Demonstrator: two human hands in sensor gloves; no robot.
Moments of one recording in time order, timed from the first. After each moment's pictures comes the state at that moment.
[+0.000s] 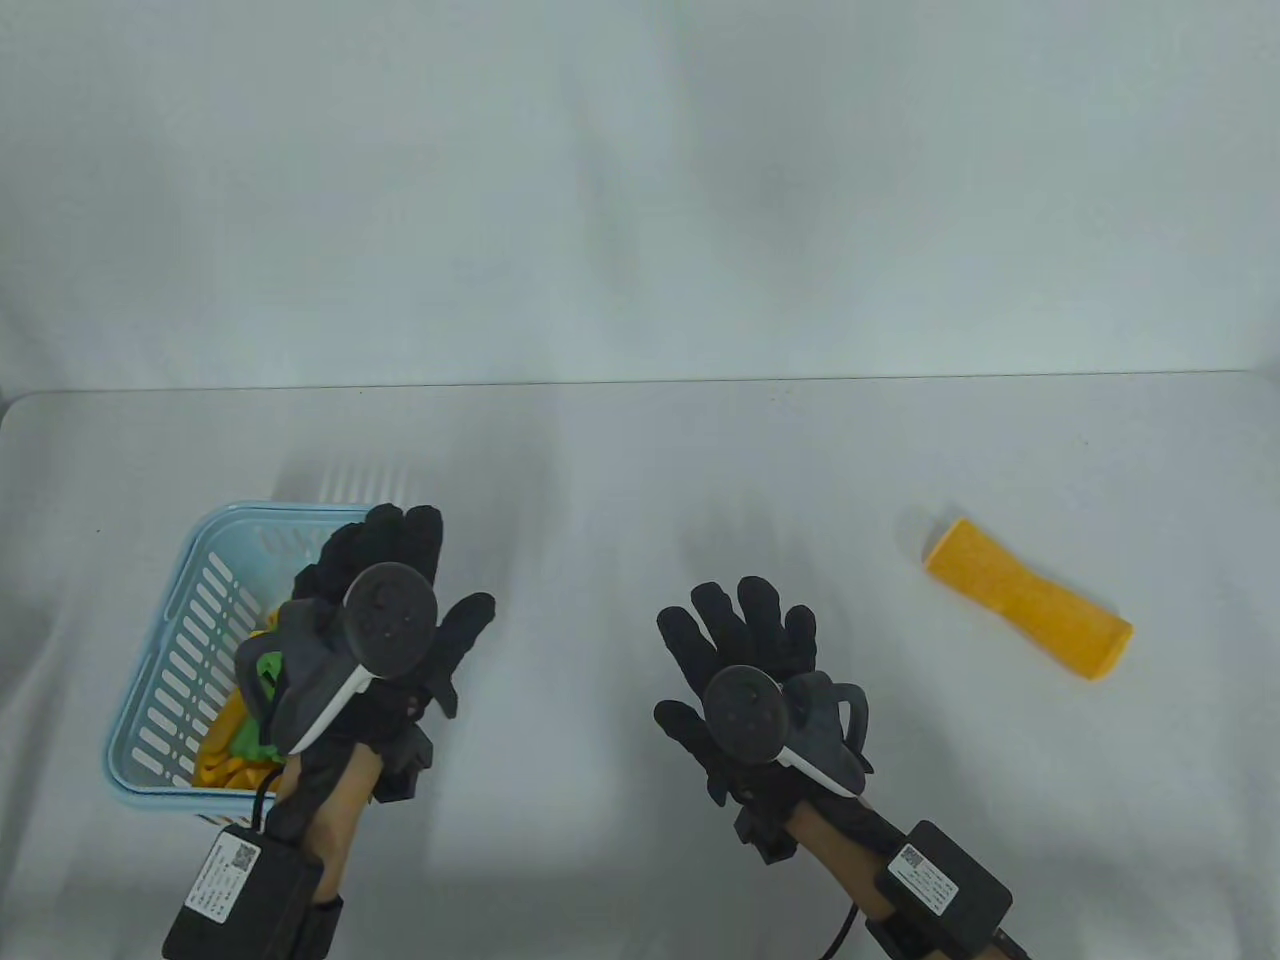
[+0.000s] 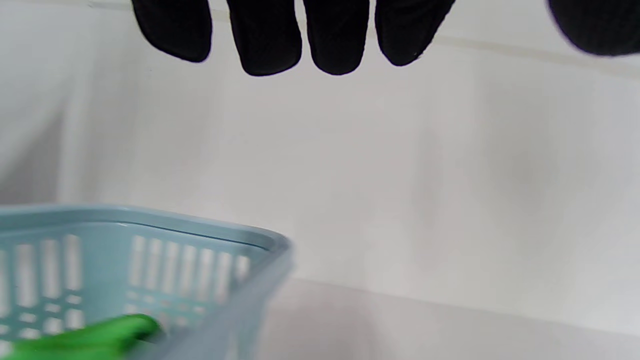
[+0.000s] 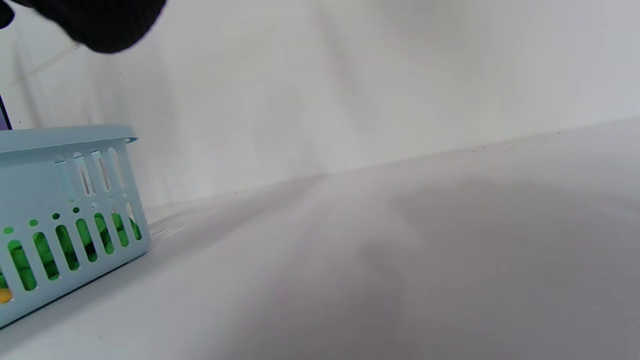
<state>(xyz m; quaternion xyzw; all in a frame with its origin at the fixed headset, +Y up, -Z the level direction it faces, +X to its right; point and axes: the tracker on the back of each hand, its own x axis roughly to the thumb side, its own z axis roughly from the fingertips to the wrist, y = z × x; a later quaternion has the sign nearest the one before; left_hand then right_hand) -0.236 -0.560 -0.311 0.08 0.04 0.06 0.99 0.083 -0.677 -0.301 0.14 -0.05 0.98 0.15</state>
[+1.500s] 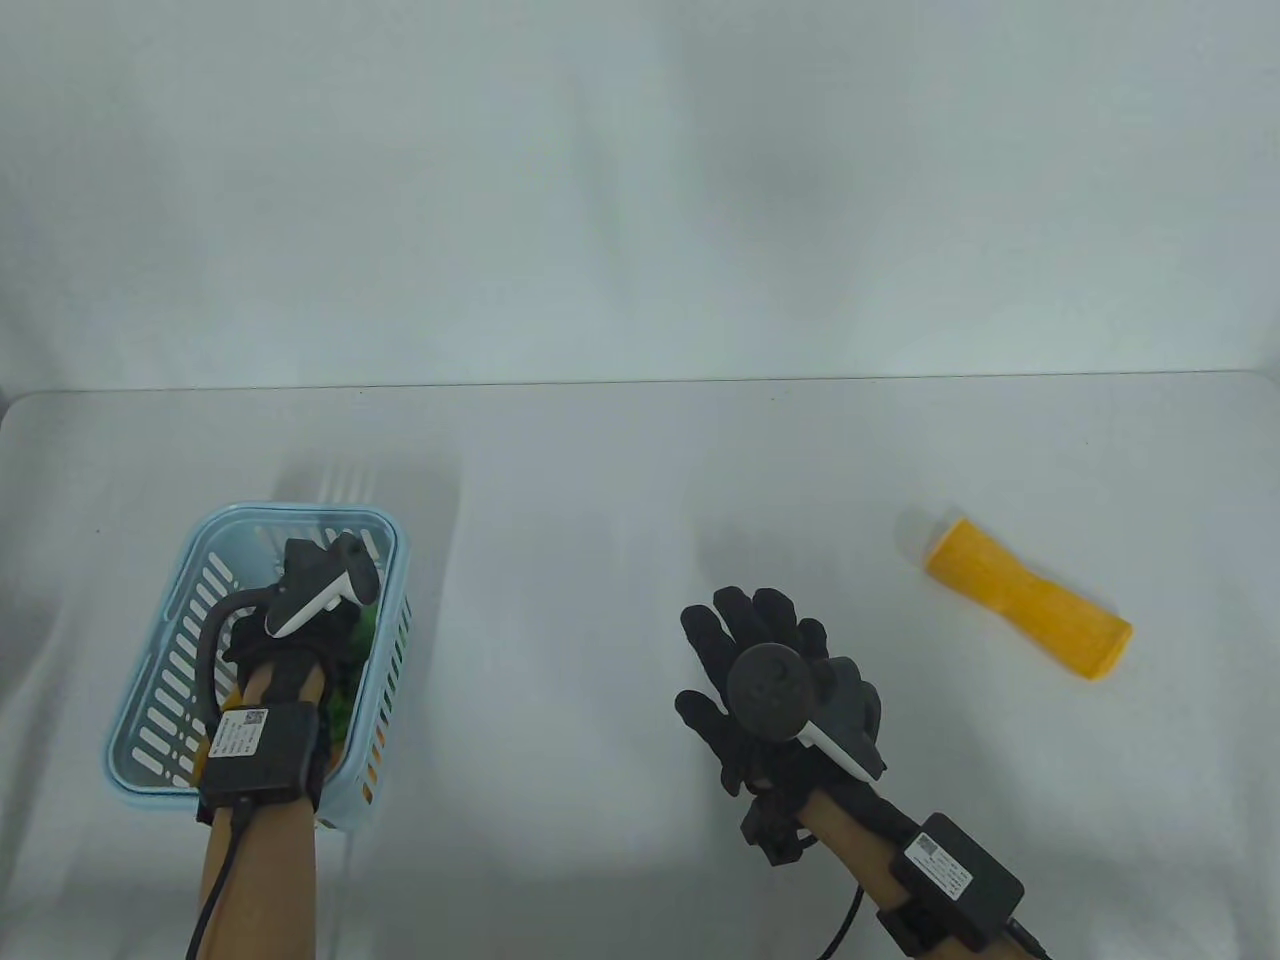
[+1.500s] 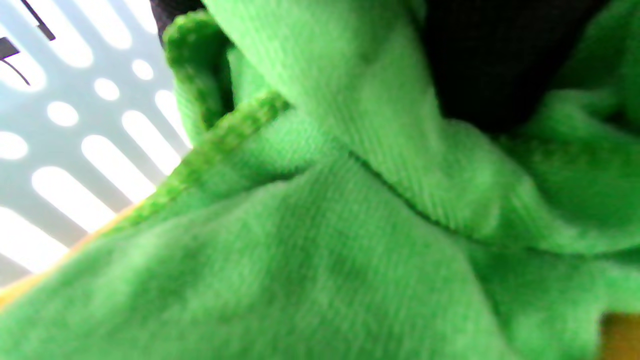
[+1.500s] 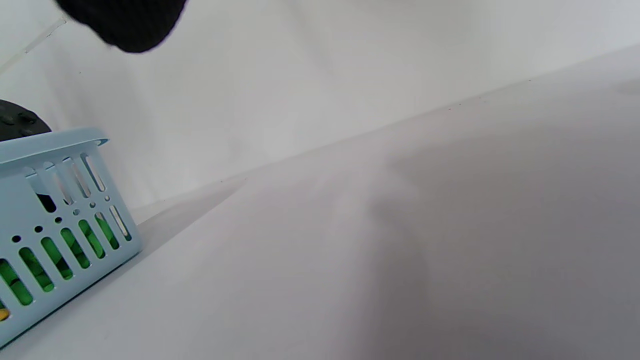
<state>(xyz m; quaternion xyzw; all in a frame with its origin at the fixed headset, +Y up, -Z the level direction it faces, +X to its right) -0.322 -0.708 -0.418 -0.24 0.17 -0.09 0.95 0.097 -0.682 -0.312 0.10 0.00 0.97 0.21</state>
